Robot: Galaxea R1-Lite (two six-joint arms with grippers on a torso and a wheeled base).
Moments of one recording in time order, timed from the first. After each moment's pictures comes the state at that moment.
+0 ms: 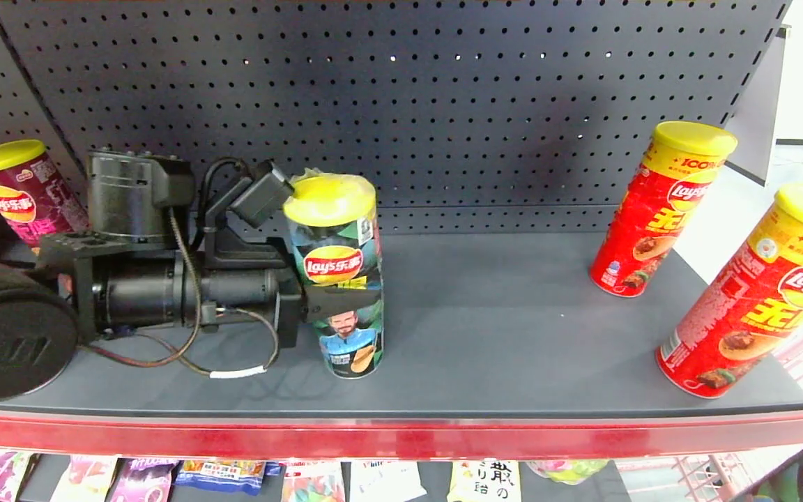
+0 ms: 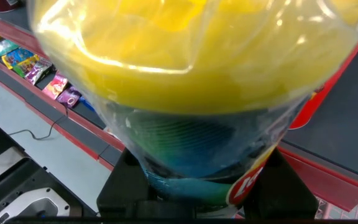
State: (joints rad) left arm -0.44 1.64 -0.87 -0.38 -0.70 0.16; right arm 0.21 0.50 -0.36 -0.01 0.37 -0.04
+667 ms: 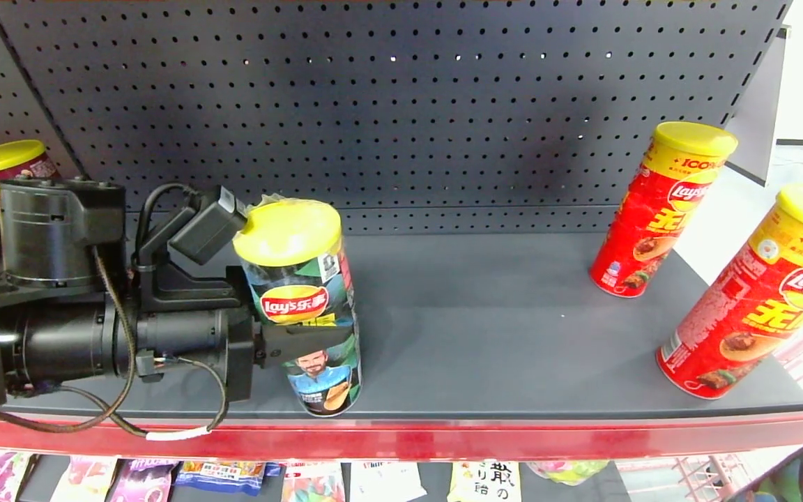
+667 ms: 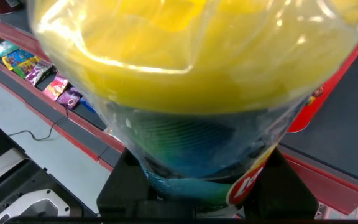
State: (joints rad) left arm -0.43 1.49 -0.72 -0.37 -0.69 0.16; right arm 0.21 0.50 -0.37 -0.01 0.37 -0.04
